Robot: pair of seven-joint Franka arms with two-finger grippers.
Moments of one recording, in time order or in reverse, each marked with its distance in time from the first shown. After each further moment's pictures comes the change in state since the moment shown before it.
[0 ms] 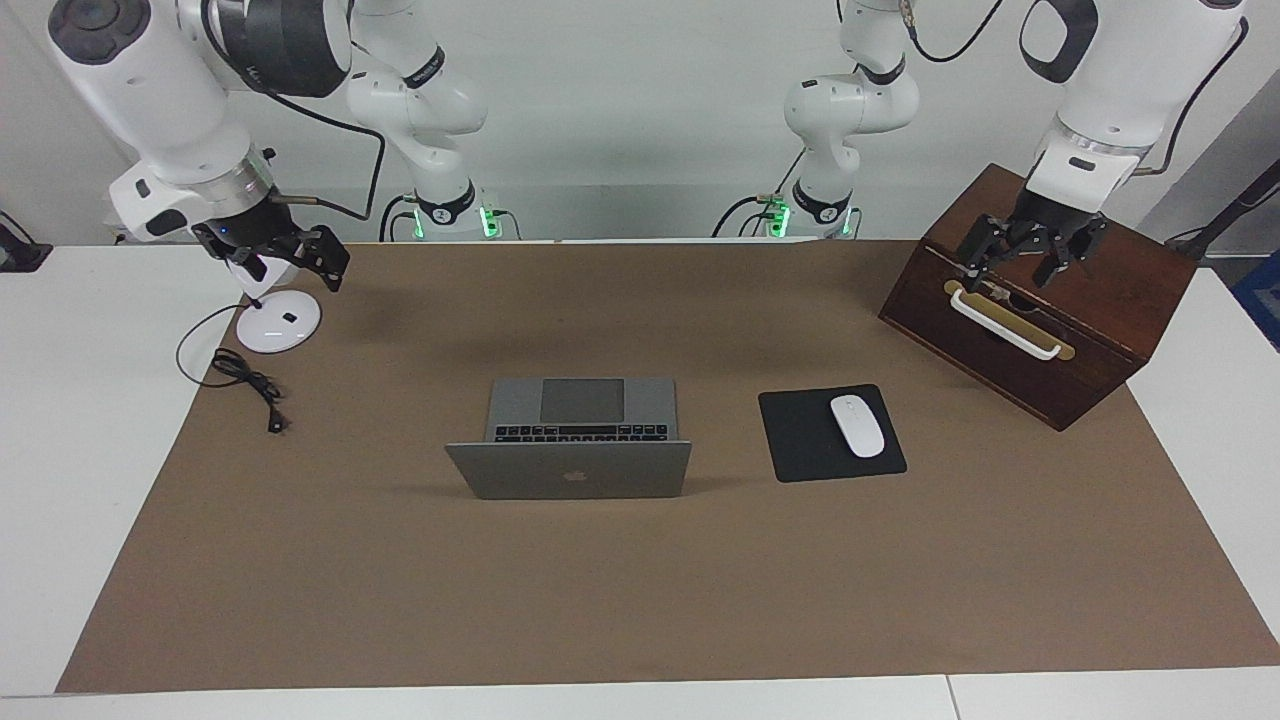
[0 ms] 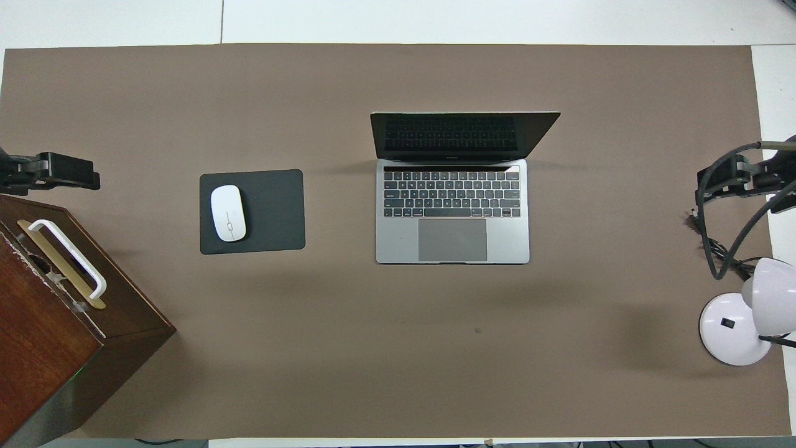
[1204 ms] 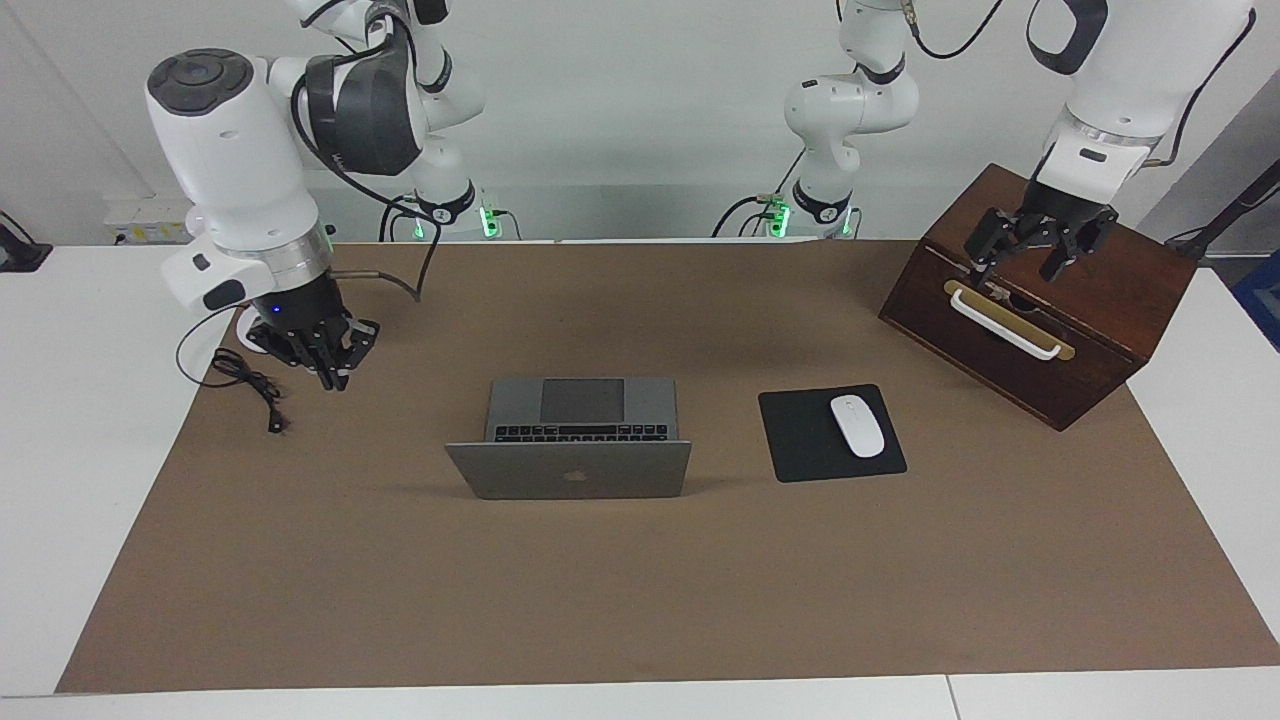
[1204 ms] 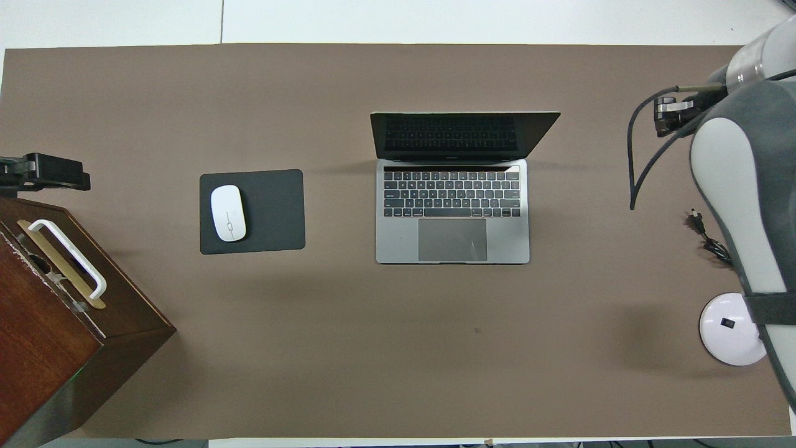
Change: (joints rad) left arm 0.005 -0.011 0.011 0.000 0.000 -0.004 -0.001; right arm 0.606 0.234 -0.571 0.154 0.118 0.322 -0.033
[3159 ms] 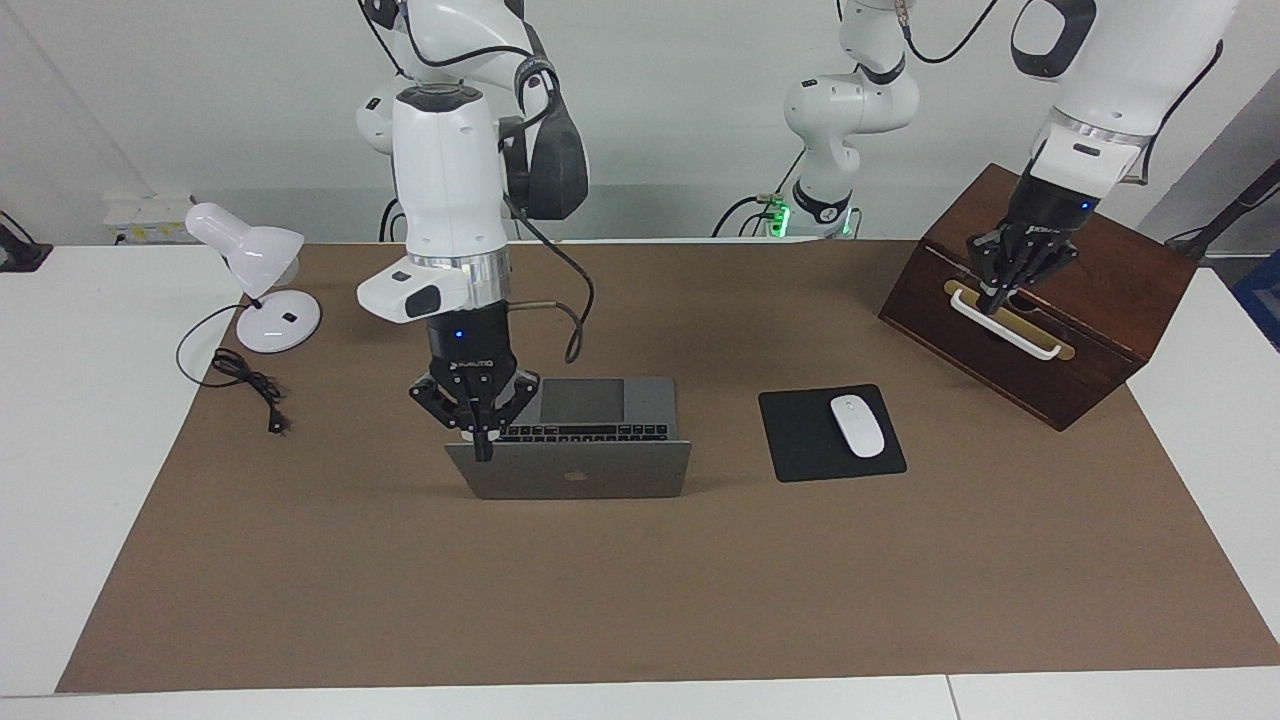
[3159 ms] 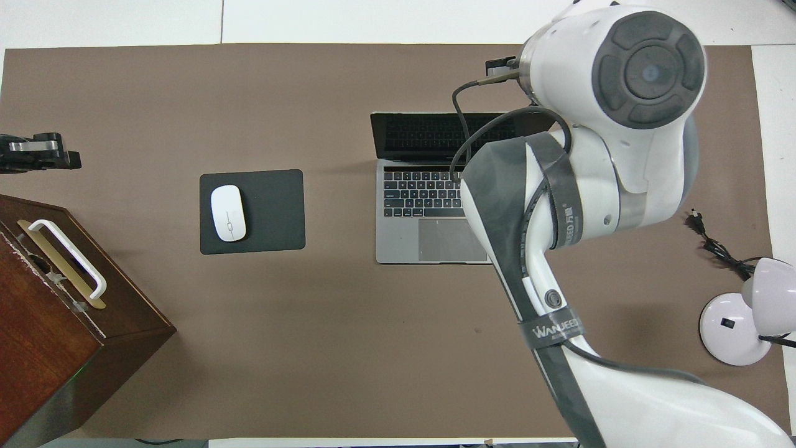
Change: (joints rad) left arm -0.043 0.000 -0.013 -0.052 -0.125 0.220 -0.017; right arm 0.511 0.227 -0.430 -0.023 0.282 0.465 0.081
